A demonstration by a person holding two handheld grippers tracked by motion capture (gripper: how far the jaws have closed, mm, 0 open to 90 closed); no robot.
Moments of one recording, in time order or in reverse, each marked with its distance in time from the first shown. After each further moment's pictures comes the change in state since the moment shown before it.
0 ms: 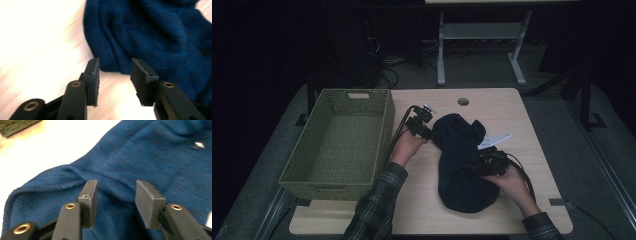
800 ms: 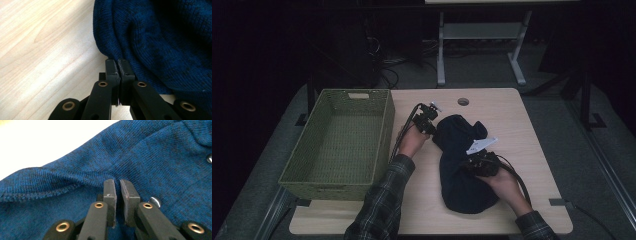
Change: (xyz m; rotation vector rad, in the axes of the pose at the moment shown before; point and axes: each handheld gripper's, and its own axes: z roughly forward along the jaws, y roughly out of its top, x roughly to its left) left arm 0.014 0.016 0.035 0.060 -0.034 0.021; right arm 0.014 0.006 0.018 0.054 -0.083 -0.126
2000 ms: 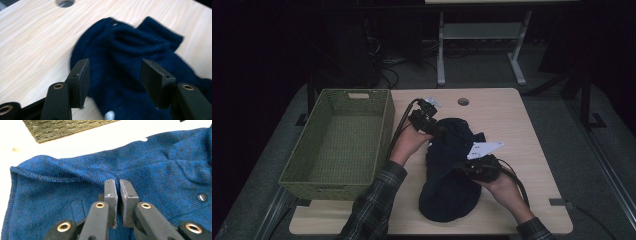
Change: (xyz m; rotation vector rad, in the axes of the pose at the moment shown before) left arm -0.038 -0.002 -0.061 -0.209 -0.038 0.098; right arm 0.031 0.012 -0.028 -0.166 0.084 -0.070
